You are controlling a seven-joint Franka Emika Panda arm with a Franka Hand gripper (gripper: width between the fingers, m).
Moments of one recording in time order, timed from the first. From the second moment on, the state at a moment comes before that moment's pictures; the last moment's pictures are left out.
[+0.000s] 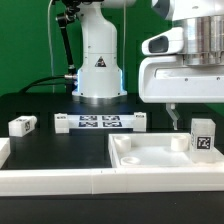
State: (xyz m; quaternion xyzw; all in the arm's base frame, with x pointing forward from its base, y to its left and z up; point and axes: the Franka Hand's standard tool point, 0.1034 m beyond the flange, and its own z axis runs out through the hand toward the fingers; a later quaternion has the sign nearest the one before) arm 0.623 0.124 0.078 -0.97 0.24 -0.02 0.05
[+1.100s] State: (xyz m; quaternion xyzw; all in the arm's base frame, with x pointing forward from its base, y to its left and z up) arm 0.627 0.119 0.081 -0.99 0.11 -0.03 0.03
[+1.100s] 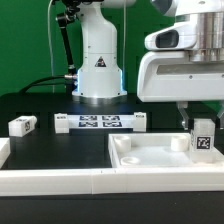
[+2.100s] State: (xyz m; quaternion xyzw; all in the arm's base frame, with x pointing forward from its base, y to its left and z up) arm 0.625 0.115 0.081 -0.81 0.58 -0.01 0.07
